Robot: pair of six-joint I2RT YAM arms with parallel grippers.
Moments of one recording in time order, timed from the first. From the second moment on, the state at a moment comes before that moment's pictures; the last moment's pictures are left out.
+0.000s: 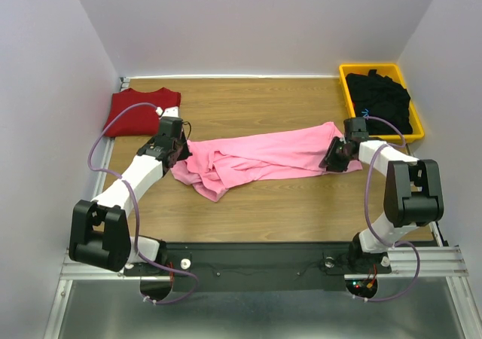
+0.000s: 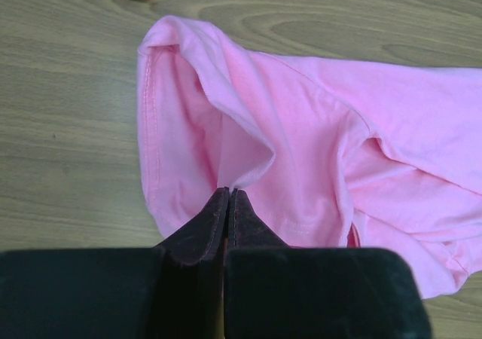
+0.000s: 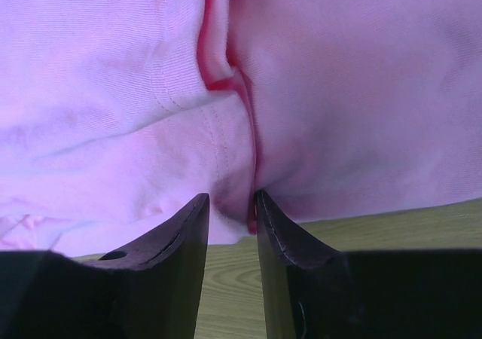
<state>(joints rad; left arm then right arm) -0.27 1.31 0.86 -0.32 -0.20 -0.38 0.01 1.62 0.91 -0.39 -0.19 0.53</state>
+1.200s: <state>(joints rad) -0.25 1.28 0.85 -0.33 -0.20 -0.38 0.01 1.59 0.92 -0.41 -0.24 0.56</state>
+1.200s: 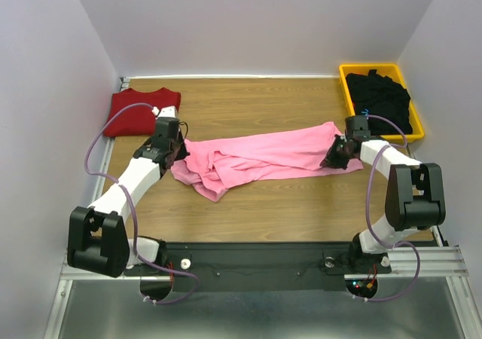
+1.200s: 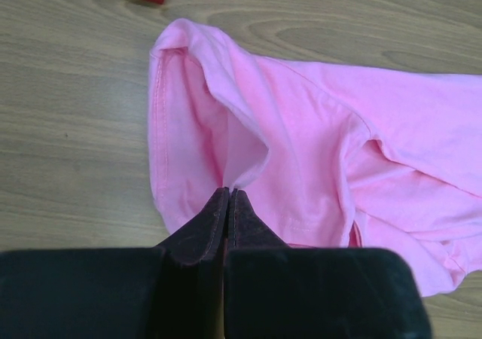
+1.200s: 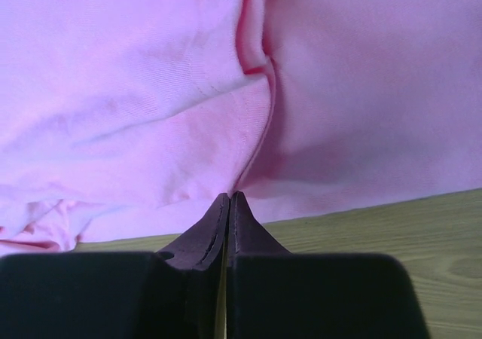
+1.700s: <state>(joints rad) -0.12 1.23 1.29 -0.41 -0.19 -0.43 0.01 1.47 1.39 -0.51 -0.16 0.54</state>
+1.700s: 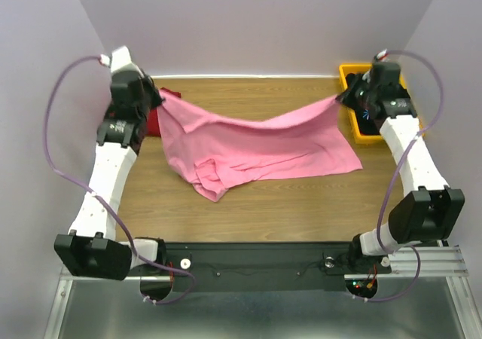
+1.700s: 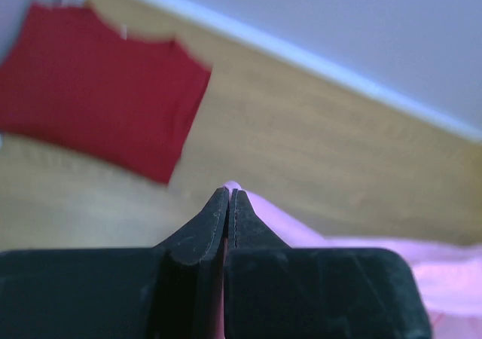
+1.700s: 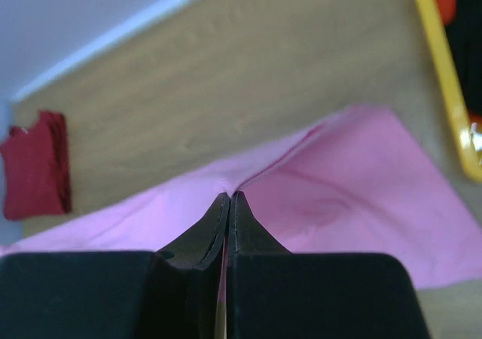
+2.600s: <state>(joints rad) -0.06 1.24 2.07 -0.38 -0.10 -0.41 0.01 1.26 1.92 -0.53 0.08 0.34</state>
